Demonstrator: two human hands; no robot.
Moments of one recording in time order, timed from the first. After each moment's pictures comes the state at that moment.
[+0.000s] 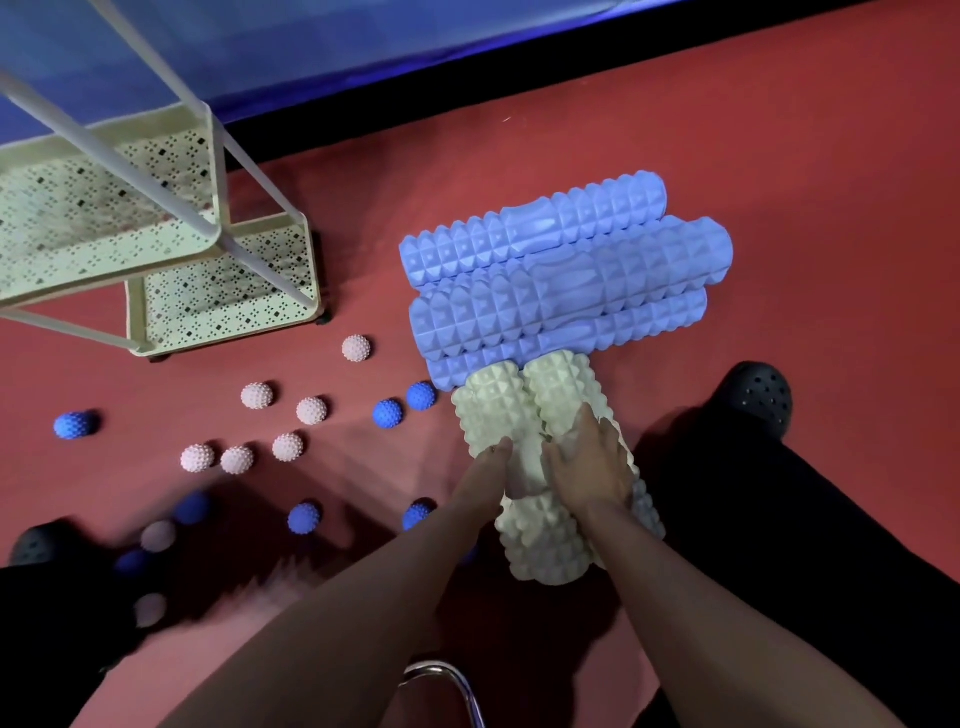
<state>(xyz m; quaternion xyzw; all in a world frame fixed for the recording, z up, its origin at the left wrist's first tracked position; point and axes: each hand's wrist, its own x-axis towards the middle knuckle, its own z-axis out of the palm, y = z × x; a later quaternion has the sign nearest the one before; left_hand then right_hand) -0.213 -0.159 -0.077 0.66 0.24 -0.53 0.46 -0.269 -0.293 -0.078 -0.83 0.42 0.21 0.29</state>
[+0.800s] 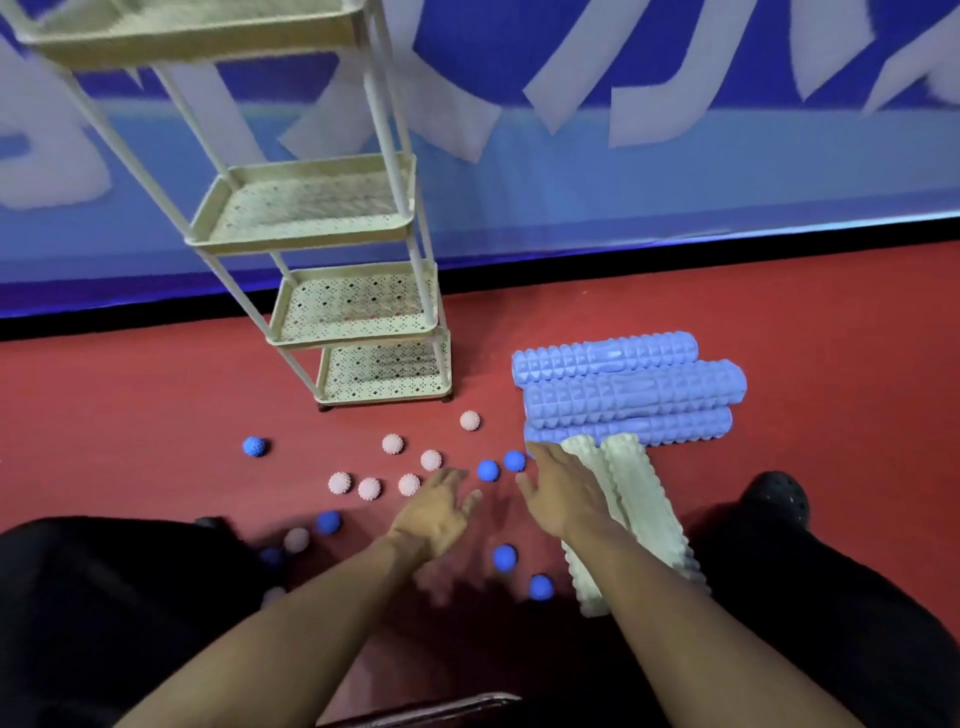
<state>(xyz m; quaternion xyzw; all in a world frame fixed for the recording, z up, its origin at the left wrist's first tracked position) -0.216 0.060 0.103 0.92 -0.12 -0.30 0.23 -0.256 -0.134 0.119 -0.96 0.12 0.14 0.23</state>
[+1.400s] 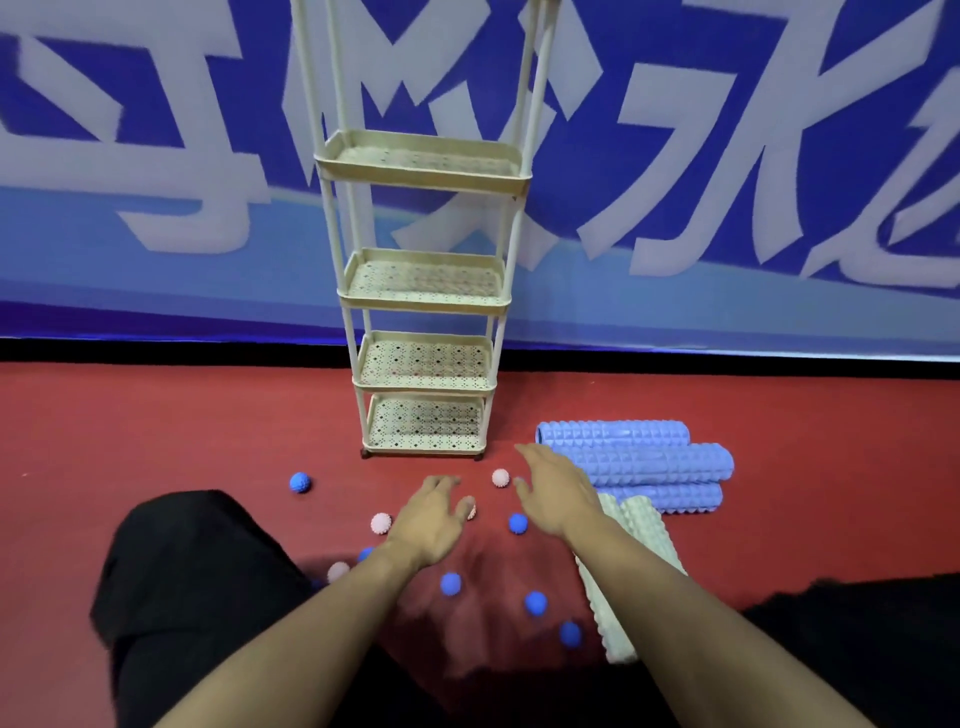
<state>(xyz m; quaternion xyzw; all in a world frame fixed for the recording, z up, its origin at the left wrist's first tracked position) -0.232 0.217 0.178 0.92 -0.13 -0.18 0.33 -0.268 0.024 0.247 -0.99 0.06 0.07 0.14</state>
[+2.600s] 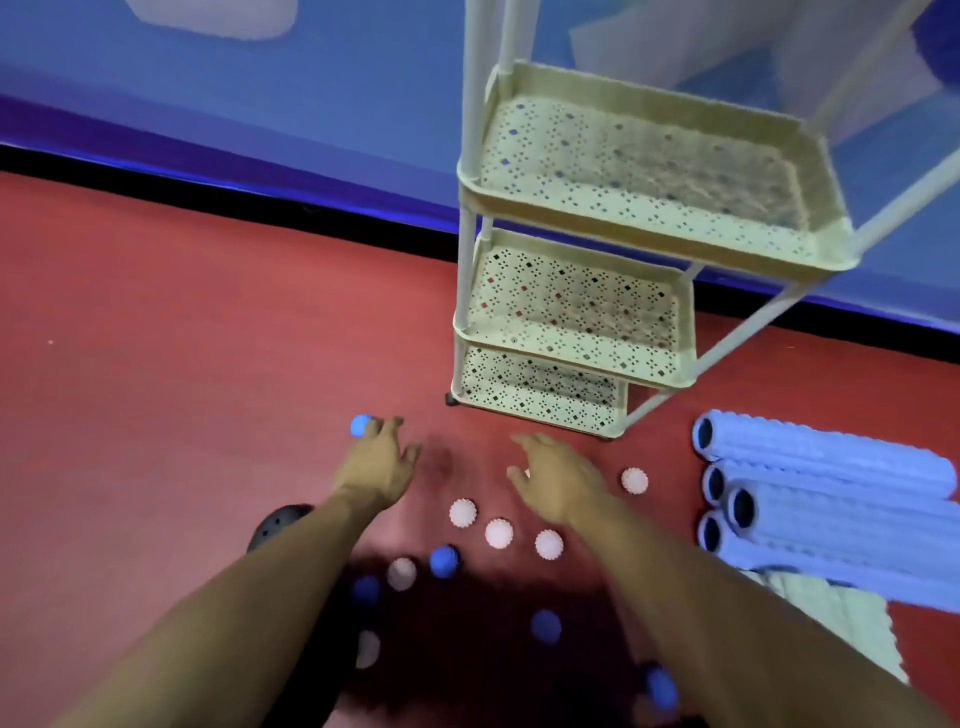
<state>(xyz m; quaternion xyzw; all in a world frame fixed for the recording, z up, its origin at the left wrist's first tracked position) 0.019 0.387 -0.019 0.93 0.09 -0.23 0.27 0.013 0.143 0.042 -0.95 -0.05 0.29 0.11</state>
